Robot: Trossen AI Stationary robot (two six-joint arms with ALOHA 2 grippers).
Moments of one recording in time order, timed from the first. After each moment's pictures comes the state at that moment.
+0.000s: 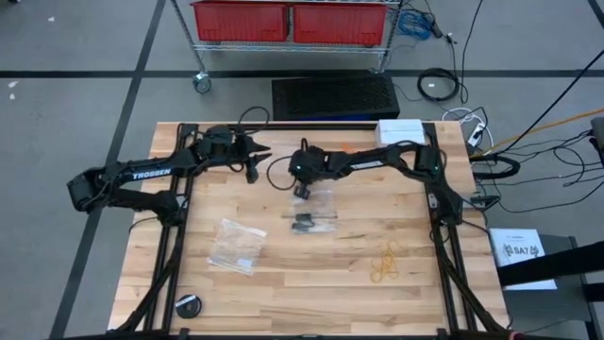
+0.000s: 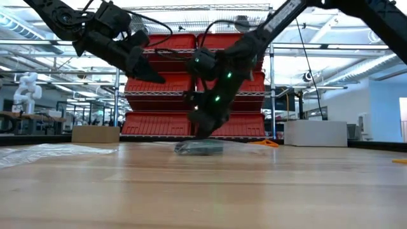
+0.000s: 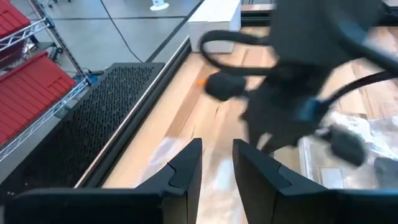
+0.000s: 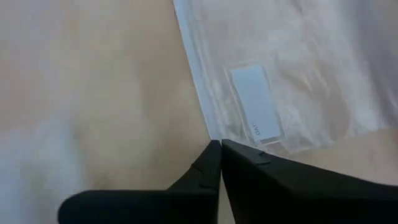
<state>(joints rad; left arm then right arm) 0.58 1.13 0.56 0.19 0.21 0.24 -0.25 2.13 1.43 -0.32 0.16 0.00</state>
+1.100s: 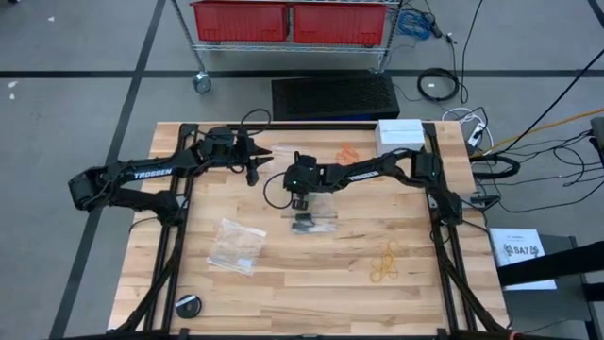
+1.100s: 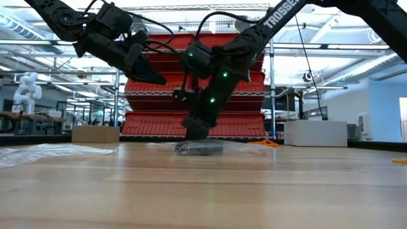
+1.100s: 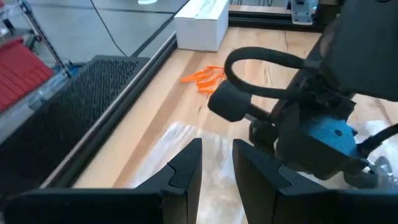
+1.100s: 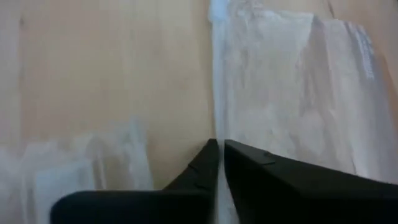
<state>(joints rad) 0.57 1.14 0.56 0.19 0.26 0.16 -0.17 2.17 1.43 -0.23 0.26 -0.15</state>
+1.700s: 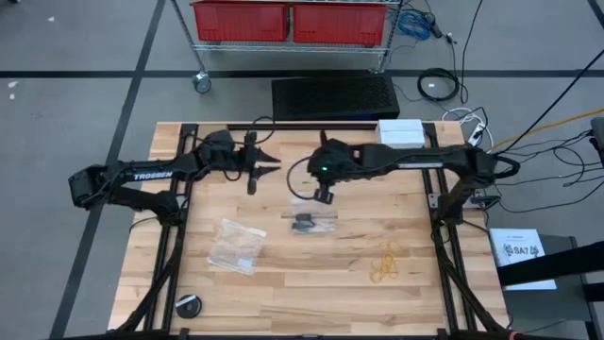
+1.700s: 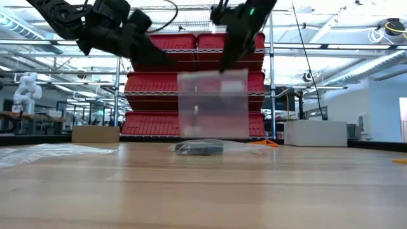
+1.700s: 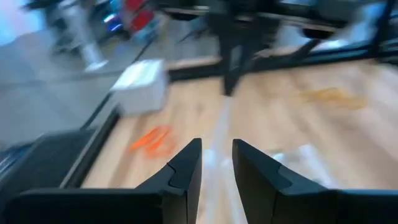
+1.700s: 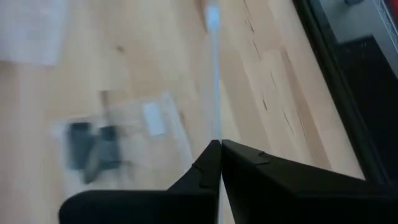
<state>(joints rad) 0.46 1.14 0.56 0.37 0.45 0.27 -0.09 1.67 1.47 -0.74 0.24 0.07</state>
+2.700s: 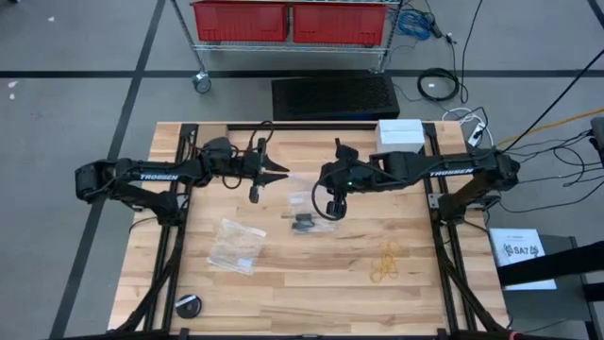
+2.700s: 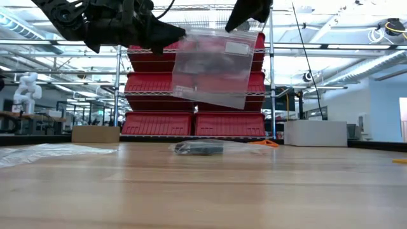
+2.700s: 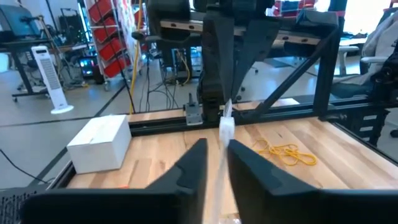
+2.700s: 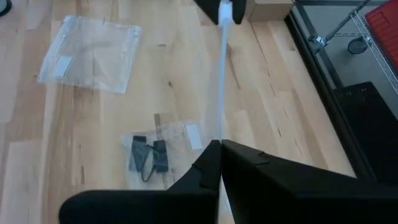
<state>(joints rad) 0.36 1.21 0.56 0.65 0.48 0.11 0.05 1.53 1.47 -0.76 0.29 0.11</state>
